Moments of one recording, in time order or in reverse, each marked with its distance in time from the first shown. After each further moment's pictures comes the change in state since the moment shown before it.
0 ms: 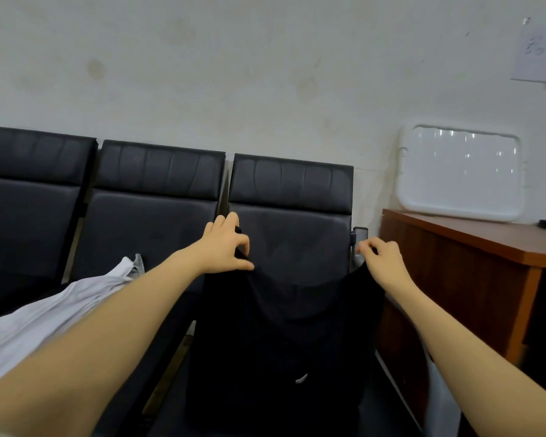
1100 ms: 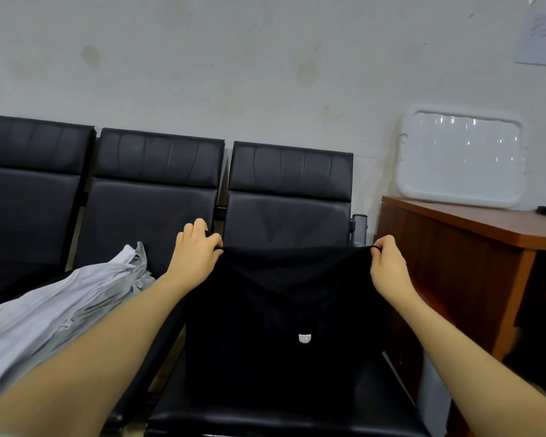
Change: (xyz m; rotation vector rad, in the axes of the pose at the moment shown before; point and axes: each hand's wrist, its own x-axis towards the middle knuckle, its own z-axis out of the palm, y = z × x) left_hand -0.038 -0.021 0.059 0.035 0.416 -0.216; right_hand -0.033 0.020 0.004 -0.061 0.077 -0.056
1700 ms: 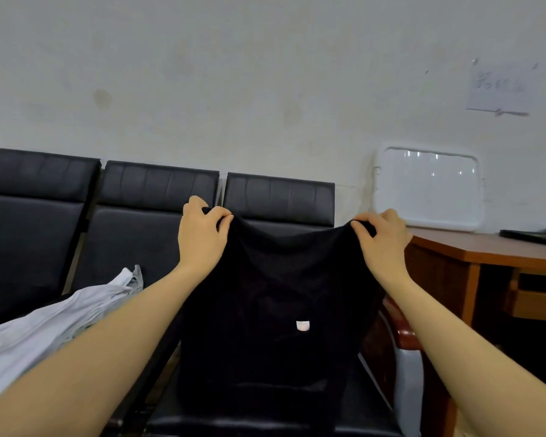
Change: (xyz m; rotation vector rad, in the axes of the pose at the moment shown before) left_hand 0.016 0.060 -0.101 -0.373 0.442 -0.125; right_hand -0.023 -0.081 -0.081 -0.042 0.338 -0.255
